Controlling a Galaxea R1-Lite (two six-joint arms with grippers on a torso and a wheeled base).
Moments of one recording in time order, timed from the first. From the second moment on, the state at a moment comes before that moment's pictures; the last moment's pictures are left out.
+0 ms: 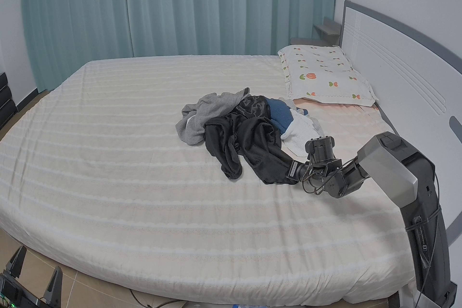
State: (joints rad) left arm 0.00 0.02 -0.02 0.01 -0.03 0.01; right arm 0.31 2.64 -1.54 -0.53 -0.03 0.54
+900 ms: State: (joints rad) left arm 0.00 0.02 -0.02 0.01 -0.03 0.01; right arm 0.39 2.08 -0.67 -1.14 0.09 0.79
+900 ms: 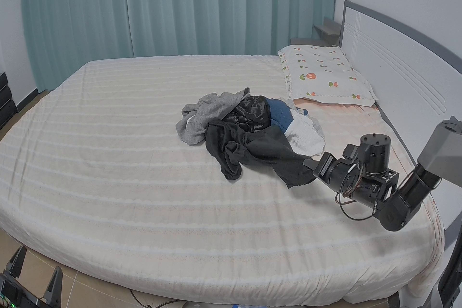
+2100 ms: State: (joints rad) left arm -0.01 0.12 -0.18 -0.05 -0.09 -0.08; right arm 0.51 1.68 -0.62 -1.21 0.10 0.66
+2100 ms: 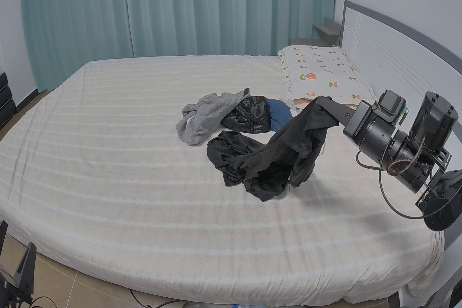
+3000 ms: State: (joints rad) left arm -0.29 1.38 -0.32 -0.50 -0.23 -0.15; right arm 0.50 1.71 -0.65 -1.21 0.10 0.66
